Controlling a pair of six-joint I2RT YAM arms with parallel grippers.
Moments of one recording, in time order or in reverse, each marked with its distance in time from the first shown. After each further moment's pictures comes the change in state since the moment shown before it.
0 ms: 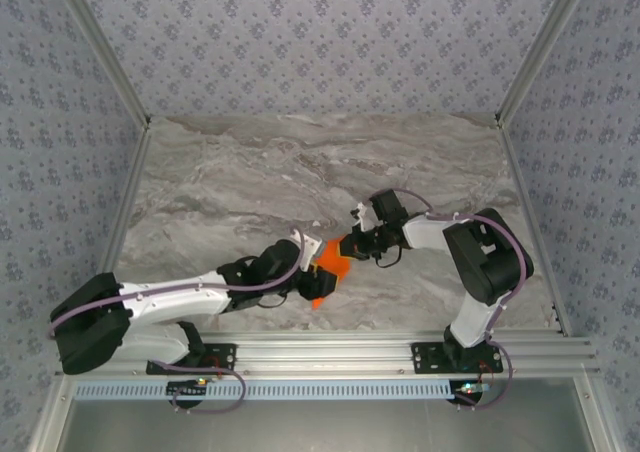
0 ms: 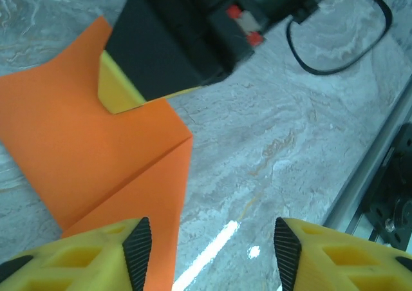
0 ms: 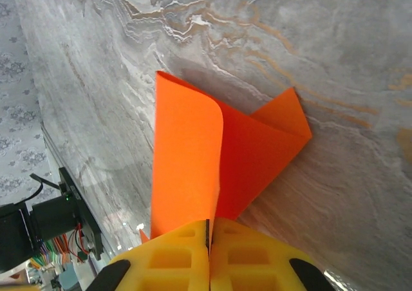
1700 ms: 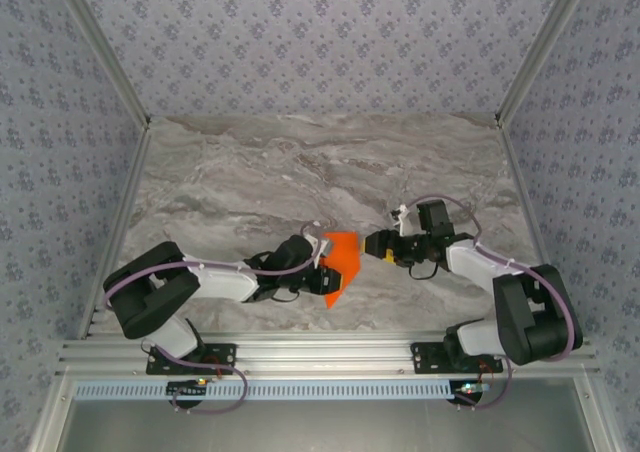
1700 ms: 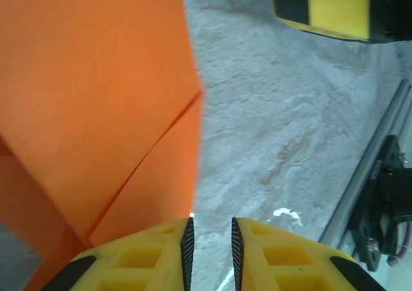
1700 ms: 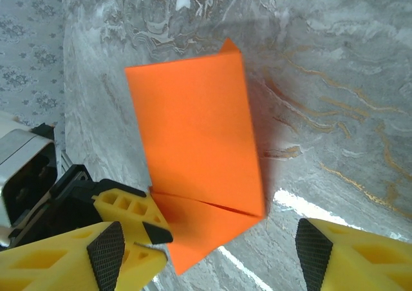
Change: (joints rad) left arm 0.114 0.338 -0.032 0.320 0.265 -0.218; right arm -0.227 -0.397 -0.259 -0.032 -0.034 -0.088
